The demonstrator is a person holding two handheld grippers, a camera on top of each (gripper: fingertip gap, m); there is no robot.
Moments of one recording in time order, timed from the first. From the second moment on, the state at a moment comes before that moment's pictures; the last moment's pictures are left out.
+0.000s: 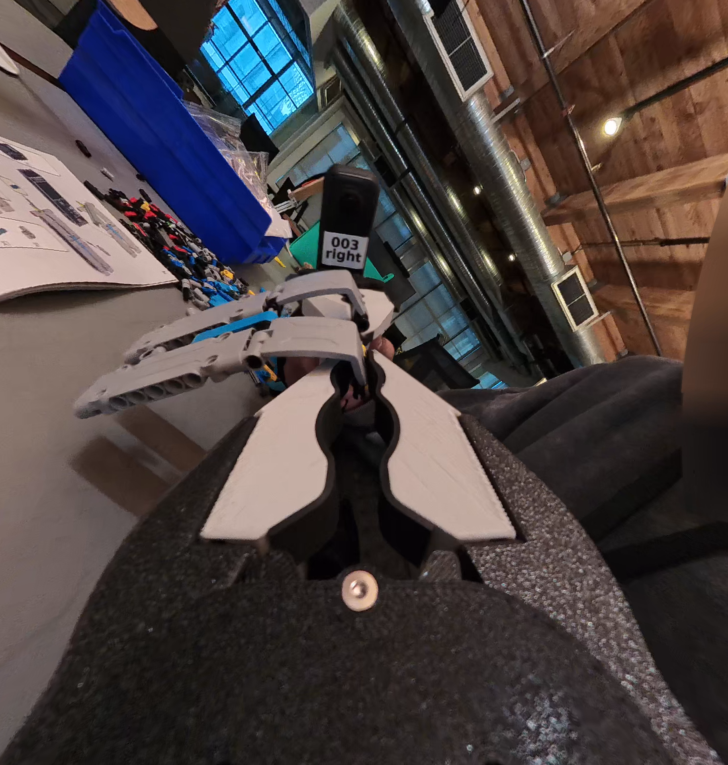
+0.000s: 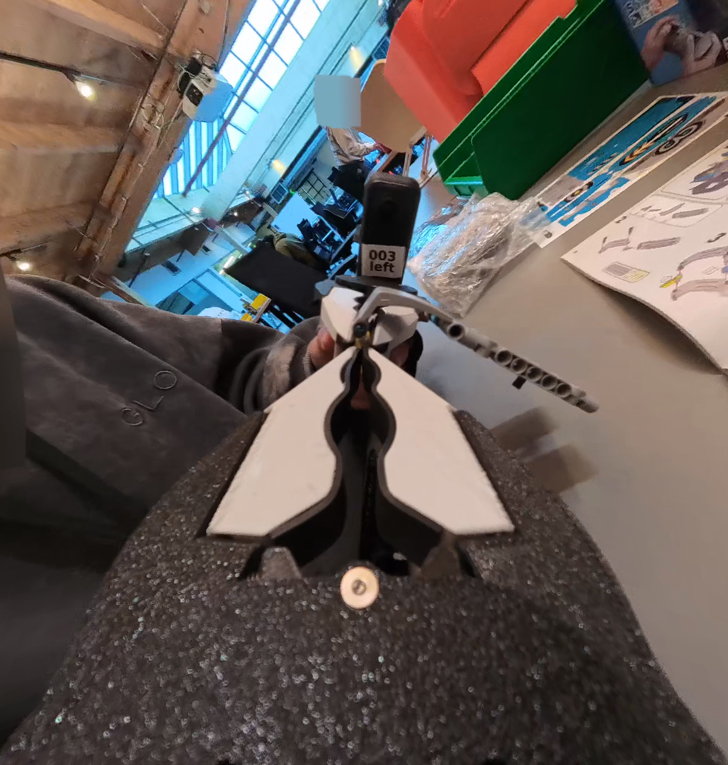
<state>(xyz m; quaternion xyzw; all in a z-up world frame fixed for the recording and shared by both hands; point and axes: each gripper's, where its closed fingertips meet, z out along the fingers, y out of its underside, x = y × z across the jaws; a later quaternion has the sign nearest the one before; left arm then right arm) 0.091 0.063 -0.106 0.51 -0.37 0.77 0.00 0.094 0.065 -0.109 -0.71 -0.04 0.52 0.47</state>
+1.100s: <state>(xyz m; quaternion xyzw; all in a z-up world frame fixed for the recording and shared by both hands) 0.092 0.058 -0.113 0.52 -0.42 0.74 -0.04 0.092 0.063 -0.118 -0.70 0.00 0.58 0.41</state>
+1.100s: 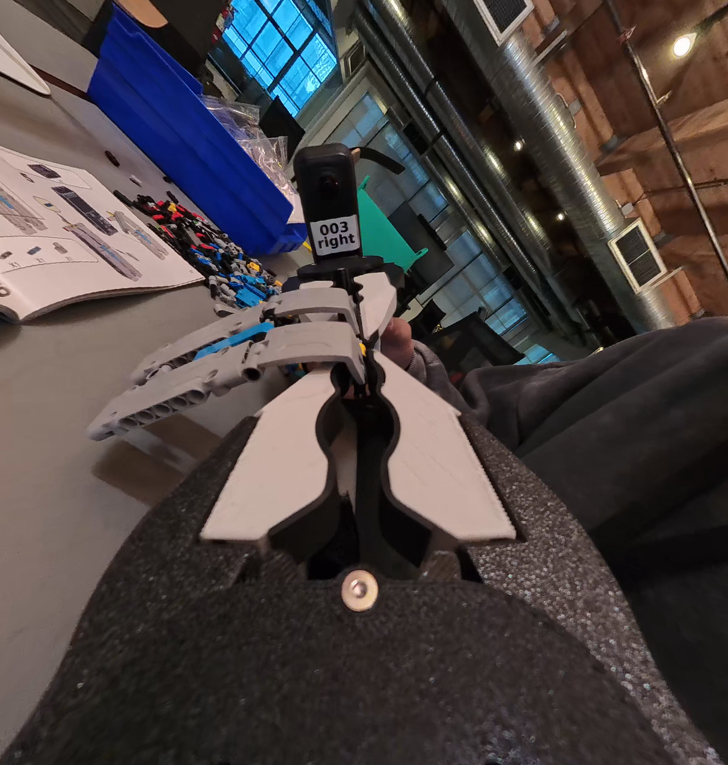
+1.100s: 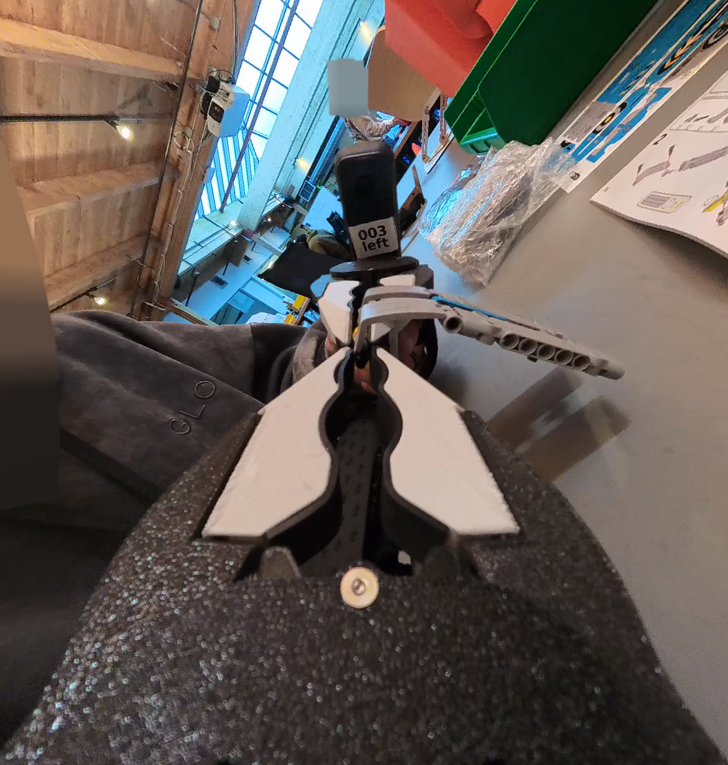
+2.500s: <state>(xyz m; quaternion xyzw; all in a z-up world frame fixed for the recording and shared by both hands) 0.100 0.098 -0.125 0.59 -0.33 0.74 -0.08 0.103 0.089 -0.136 -0.81 -0.11 0.21 0.54</state>
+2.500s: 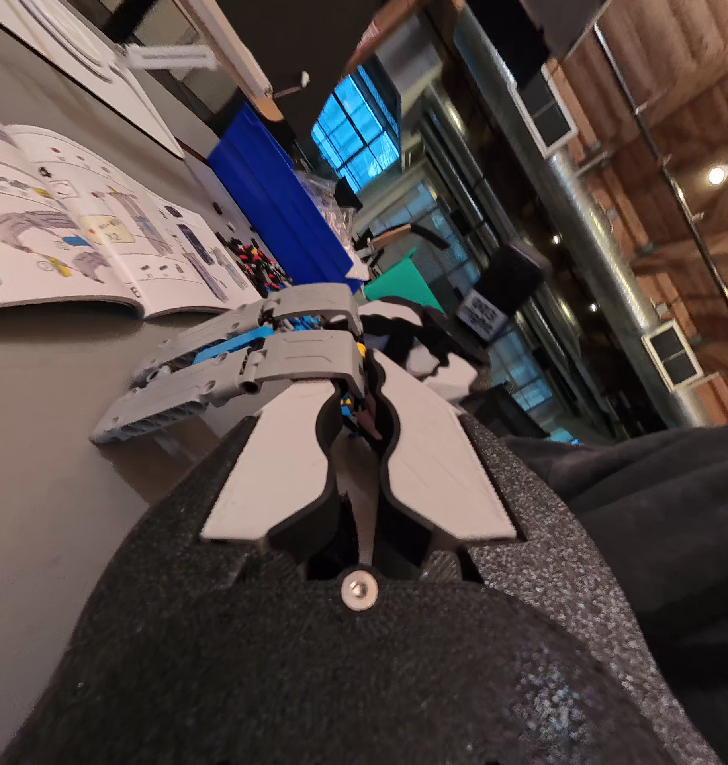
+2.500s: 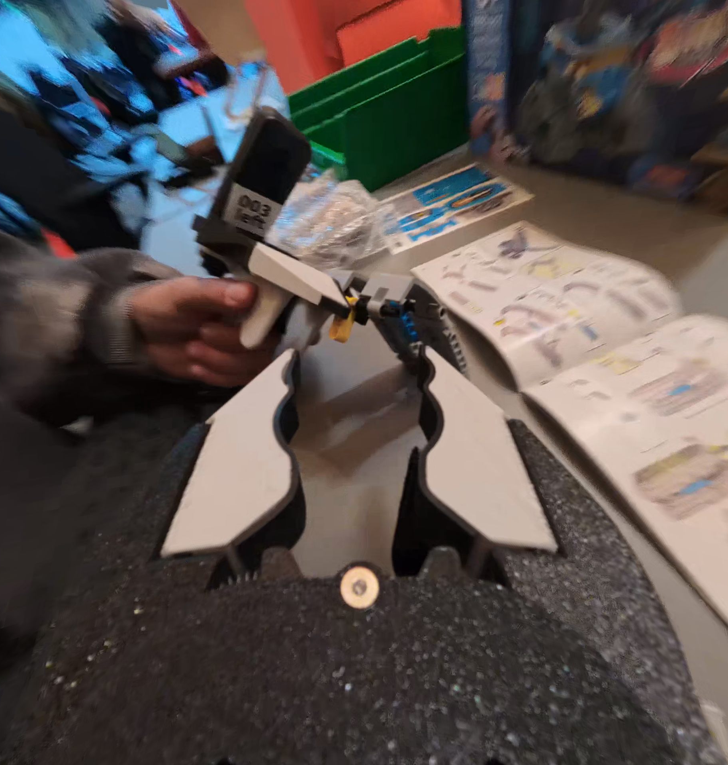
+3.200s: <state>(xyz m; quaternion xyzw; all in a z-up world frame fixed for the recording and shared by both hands) 0.102 0.065 -0.104 0.52 -0.21 0.82 0.06 0.095 0.090 -0.117 -0.78 -0.19 -0.06 0.59</state>
